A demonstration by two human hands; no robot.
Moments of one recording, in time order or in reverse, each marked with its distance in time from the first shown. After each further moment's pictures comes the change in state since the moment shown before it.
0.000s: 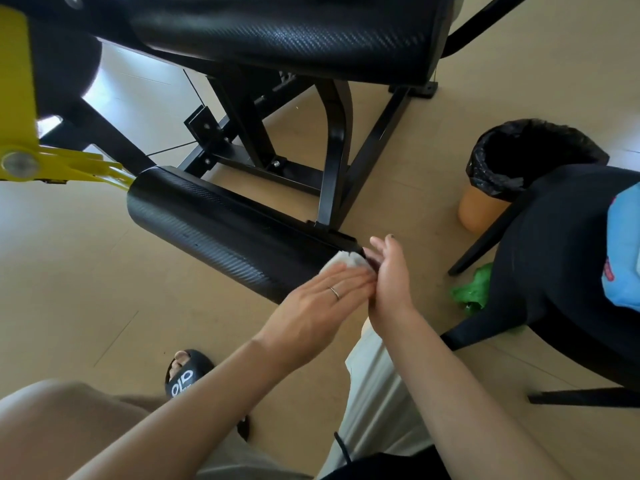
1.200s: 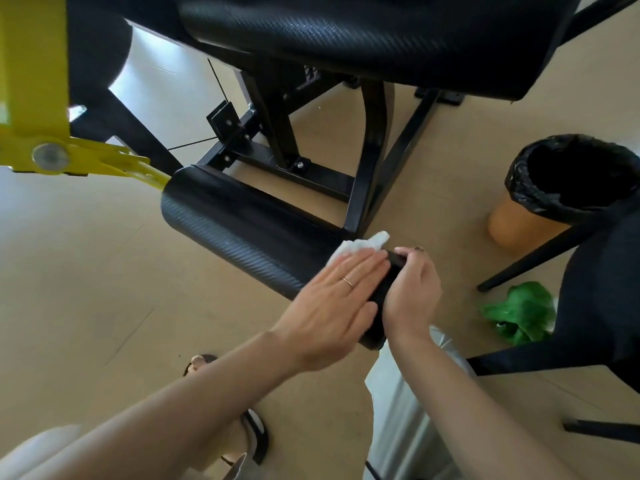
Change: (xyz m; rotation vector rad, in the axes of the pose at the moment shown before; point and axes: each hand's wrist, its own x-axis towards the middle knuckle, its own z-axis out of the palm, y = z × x) left_hand -0.013 -0.043 -0.038 -0.019 -0.163 -0.181; right_hand 0.002 0.027 0.059 -0.287 0.414 -0.413
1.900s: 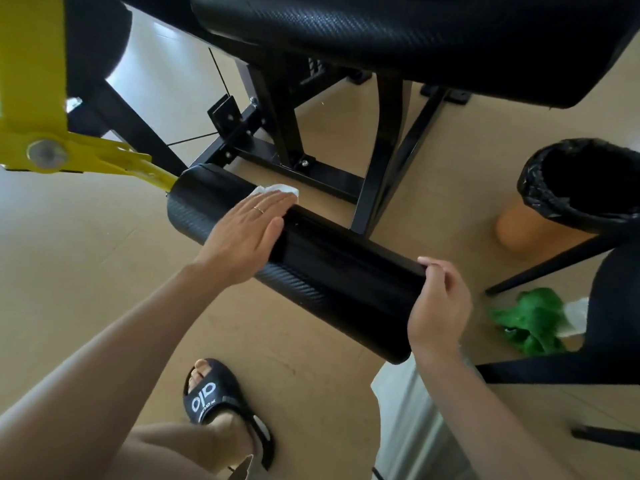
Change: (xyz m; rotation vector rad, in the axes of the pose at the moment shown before) left_hand -0.002 -0.161 -0.062 0.155 0.150 -0.244; right_hand -0.001 0.005 -0.002 -0.049 0.005 -0.100
